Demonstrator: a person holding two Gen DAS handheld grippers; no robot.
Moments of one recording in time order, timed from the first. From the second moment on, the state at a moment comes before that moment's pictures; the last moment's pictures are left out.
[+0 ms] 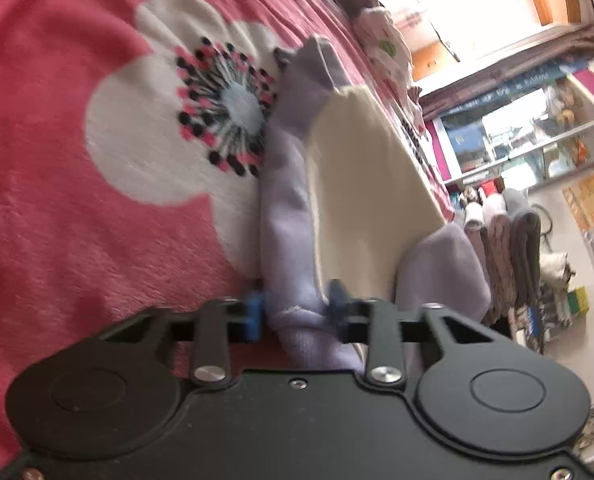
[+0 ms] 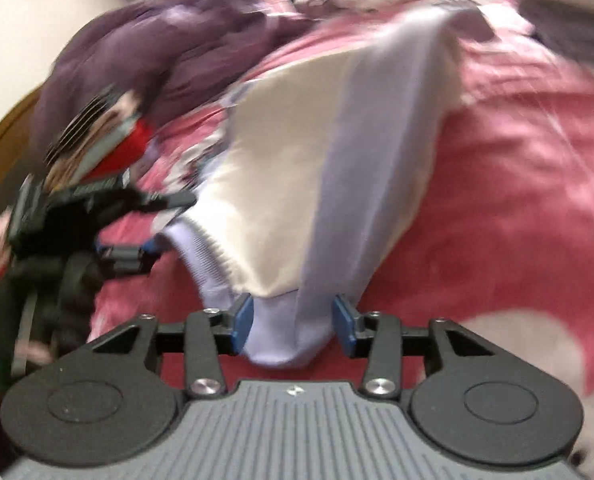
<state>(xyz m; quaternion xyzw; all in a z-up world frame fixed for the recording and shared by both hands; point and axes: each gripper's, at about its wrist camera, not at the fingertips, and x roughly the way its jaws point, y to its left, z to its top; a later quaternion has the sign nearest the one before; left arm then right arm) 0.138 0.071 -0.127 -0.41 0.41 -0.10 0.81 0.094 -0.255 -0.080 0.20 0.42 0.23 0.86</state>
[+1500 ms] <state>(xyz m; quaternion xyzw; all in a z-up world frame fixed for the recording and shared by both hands) 0.087 0.087 -0.089 -0.26 0.37 -0.01 0.89 0.044 -0.321 -0.120 0.33 0.30 0.14 0.88</state>
